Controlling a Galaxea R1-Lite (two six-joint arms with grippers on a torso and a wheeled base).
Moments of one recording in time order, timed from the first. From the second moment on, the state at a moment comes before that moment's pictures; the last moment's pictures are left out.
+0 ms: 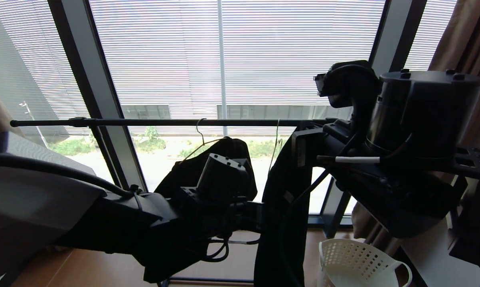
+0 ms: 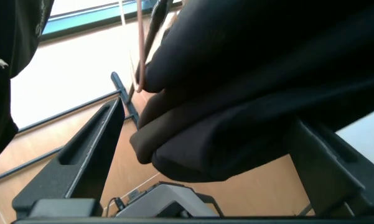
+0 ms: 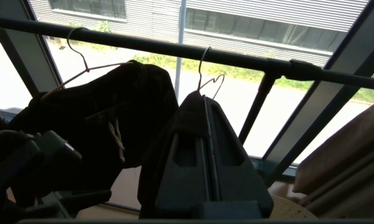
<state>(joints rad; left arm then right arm) -0.76 2.02 -1.03 -0.38 -0.03 -0.40 0.90 1.68 -1.04 -0.49 -0.79 0.05</state>
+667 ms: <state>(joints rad) -0.74 1.96 -0.88 -0.34 0.02 -0.40 0.85 1.66 -1.05 -0.49 -0.79 0.05</state>
